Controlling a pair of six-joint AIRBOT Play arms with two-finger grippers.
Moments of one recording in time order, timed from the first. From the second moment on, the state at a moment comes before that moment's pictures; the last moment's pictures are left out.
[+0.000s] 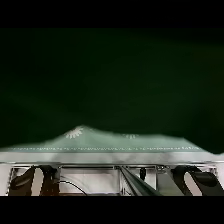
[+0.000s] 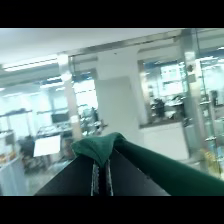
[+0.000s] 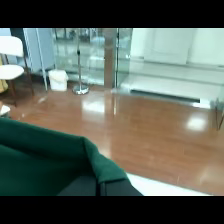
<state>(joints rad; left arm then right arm) 0.46 -0.45 1.68 0.96 -0.80 -1.16 -0.10 -0.59 1.85 -1.12 1.37 1.47</state>
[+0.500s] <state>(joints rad) 0.41 -0.71 1.36 0.76 -0.97 -1.23 -0.10 -0.60 1.41 -1.01 1.38 1.47</state>
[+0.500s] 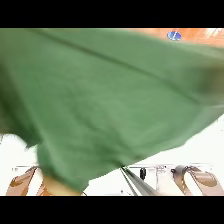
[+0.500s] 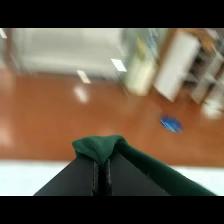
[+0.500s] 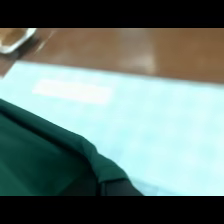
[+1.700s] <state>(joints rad) 0.23 -1.50 1.30 0.84 -1.29 -1.26 -0.39 -1.58 1.56 -0.93 1.29 1.35</state>
